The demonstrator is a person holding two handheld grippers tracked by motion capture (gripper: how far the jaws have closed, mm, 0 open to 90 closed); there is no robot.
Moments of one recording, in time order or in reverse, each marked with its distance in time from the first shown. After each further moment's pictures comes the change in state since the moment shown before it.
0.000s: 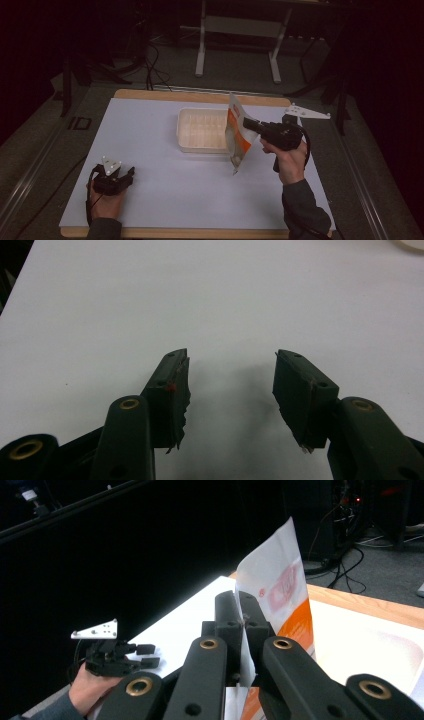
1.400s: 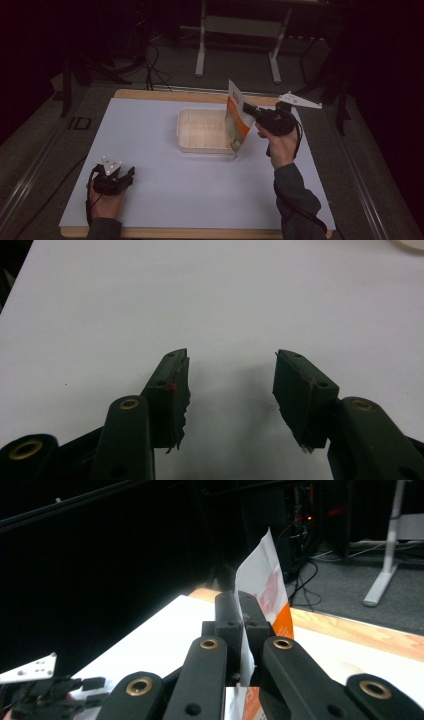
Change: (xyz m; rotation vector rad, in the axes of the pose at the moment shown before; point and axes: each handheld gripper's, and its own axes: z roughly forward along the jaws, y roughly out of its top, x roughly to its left) left arm 0.000 0.000 0.000 -0.002 0.000 -0.002; right arm -0.022 0.013 0.029 -0.059 -0.152 -0.015
